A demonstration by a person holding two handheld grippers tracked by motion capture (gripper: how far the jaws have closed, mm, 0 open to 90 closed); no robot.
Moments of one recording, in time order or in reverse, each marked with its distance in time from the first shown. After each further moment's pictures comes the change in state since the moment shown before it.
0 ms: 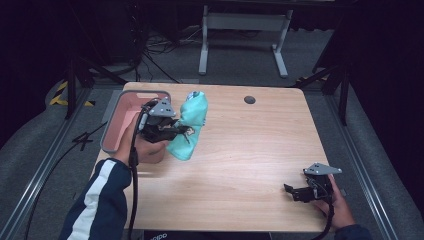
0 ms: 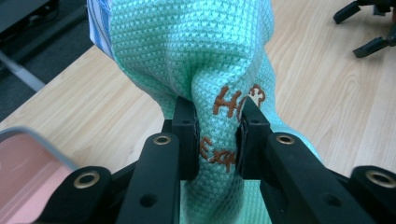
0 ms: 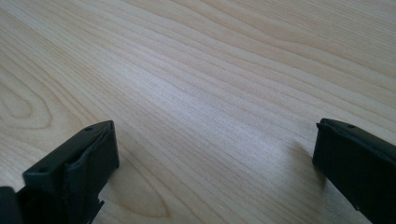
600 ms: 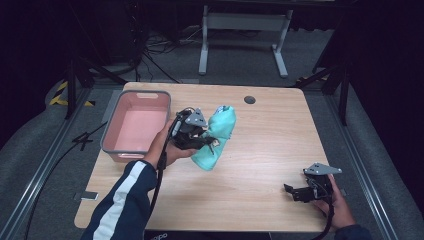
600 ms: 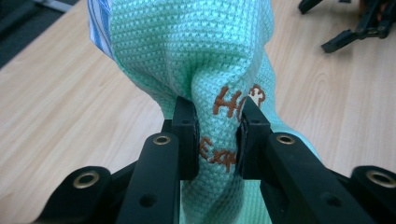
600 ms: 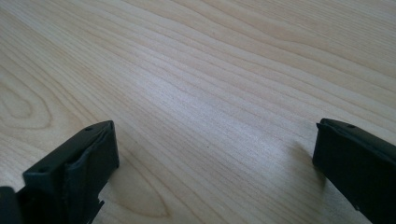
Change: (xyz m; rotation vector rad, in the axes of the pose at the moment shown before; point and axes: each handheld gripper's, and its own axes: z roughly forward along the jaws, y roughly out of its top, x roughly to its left) left arm -0.031 0.018 0.063 0.054 -0.122 0.058; right arm 0.000 0.000 0.000 0.000 0.000 -0.001
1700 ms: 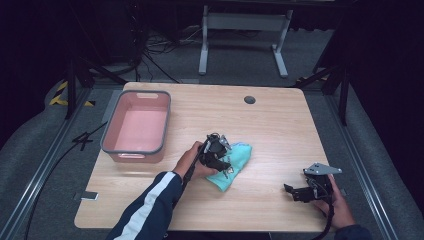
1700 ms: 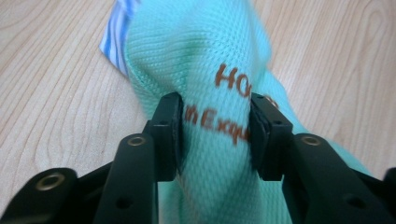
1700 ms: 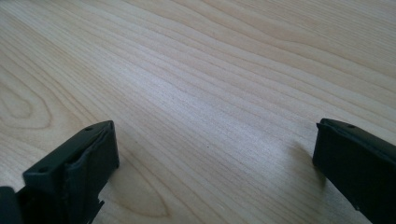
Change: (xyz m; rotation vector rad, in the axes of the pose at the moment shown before) left arm -0.018 -0.030 0.122 0.222 -0.109 -0.051; right arm 0.000 0.000 0.000 0.001 0.000 0.001
